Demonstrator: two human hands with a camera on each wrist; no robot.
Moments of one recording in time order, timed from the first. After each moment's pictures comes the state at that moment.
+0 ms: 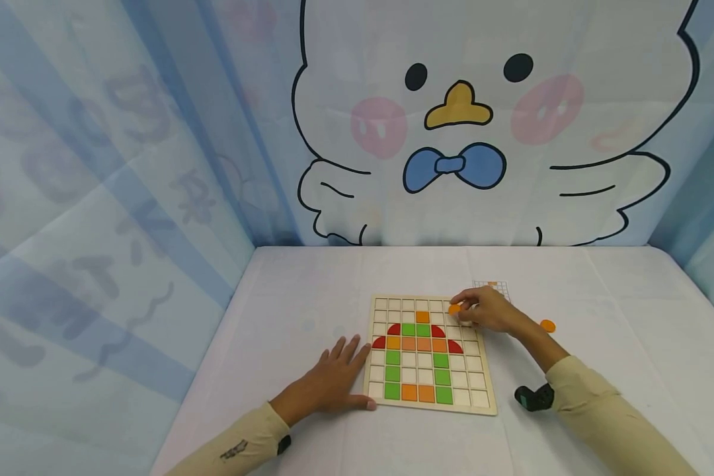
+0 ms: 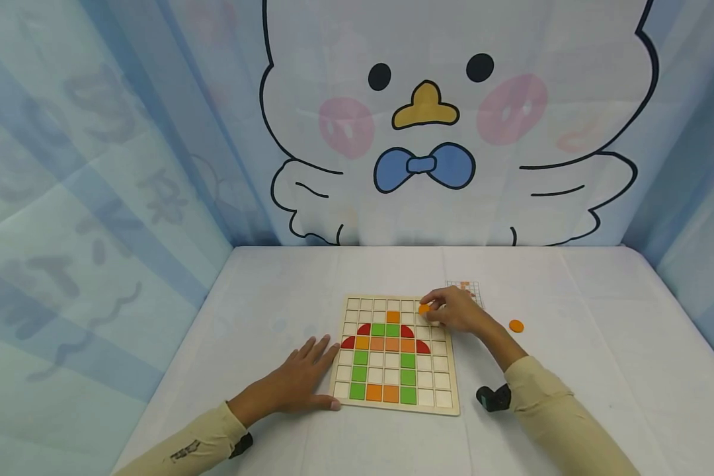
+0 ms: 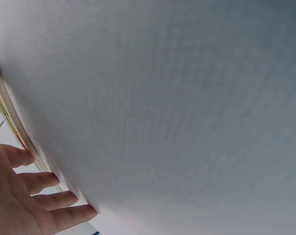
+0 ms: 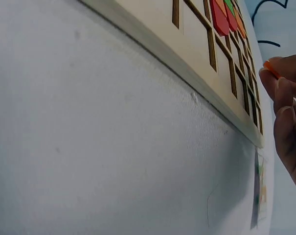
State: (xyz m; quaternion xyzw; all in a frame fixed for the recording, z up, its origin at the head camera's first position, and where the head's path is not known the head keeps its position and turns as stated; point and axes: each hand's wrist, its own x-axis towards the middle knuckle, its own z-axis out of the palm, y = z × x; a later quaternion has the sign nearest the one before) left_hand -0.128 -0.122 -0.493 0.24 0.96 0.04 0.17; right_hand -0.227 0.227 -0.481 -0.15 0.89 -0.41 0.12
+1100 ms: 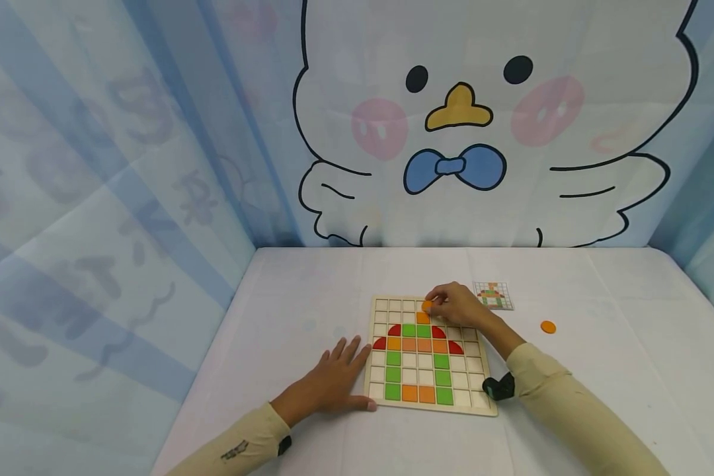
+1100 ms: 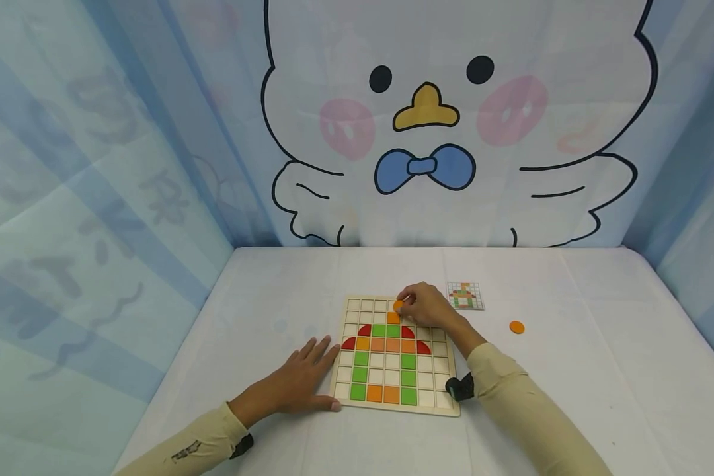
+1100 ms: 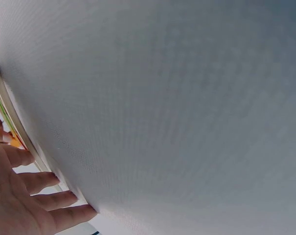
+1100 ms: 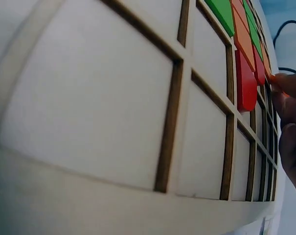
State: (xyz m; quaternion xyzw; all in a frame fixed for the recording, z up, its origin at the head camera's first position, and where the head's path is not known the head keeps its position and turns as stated) left_hand -0.129 -0.123 -0.493 0.24 0.95 0.05 0.18; right_hand -0.248 0.178 -0.493 -0.17 0.91 -0.37 0.09
